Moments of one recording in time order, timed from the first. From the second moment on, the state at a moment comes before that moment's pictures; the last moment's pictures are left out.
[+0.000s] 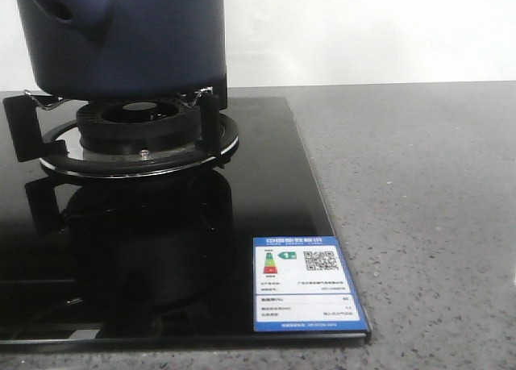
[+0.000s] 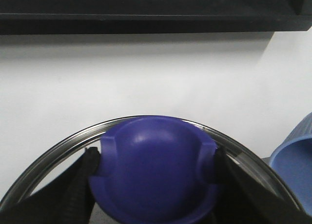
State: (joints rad) left arm -0.27 1.09 -1.01 -0.47 0.06 0.43; right arm 0.72 1.60 -1.39 -1.52 0.45 0.09
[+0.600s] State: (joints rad) left arm -0.27 1.09 -1.01 -0.47 0.06 0.43; right arm 0.72 1.60 -1.39 -1.69 0.45 0.09
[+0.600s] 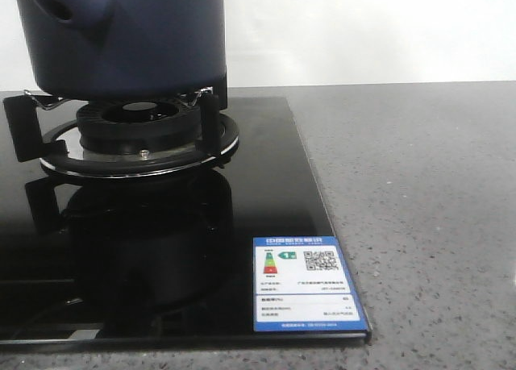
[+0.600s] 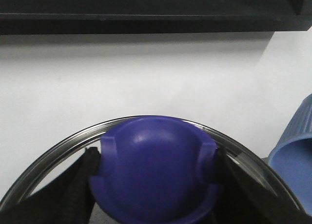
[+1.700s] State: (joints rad) left arm -0.27 1.09 -1.01 -0.47 0.06 0.43; right arm 0.72 1.60 -1.39 -1.69 0.47 0.21
